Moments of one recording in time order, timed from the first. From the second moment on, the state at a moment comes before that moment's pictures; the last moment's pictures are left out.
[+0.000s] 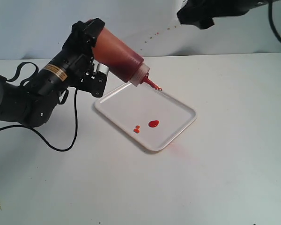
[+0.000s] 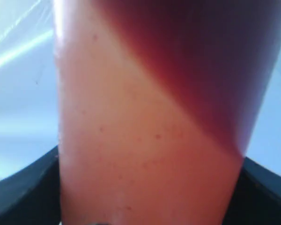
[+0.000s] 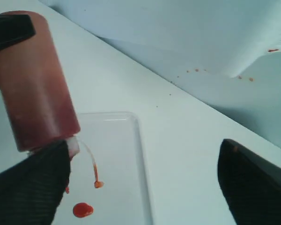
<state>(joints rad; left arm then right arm) -0.34 2.02 -0.98 0.11 -1.06 1.86 0.27 1.56 -1.42 0.44 0.58 -0.67</state>
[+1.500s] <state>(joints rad) -0.34 1.75 -0.40 0.20 -1.16 0.06 0.21 1.27 -0.65 1.44 0.71 -1.56</state>
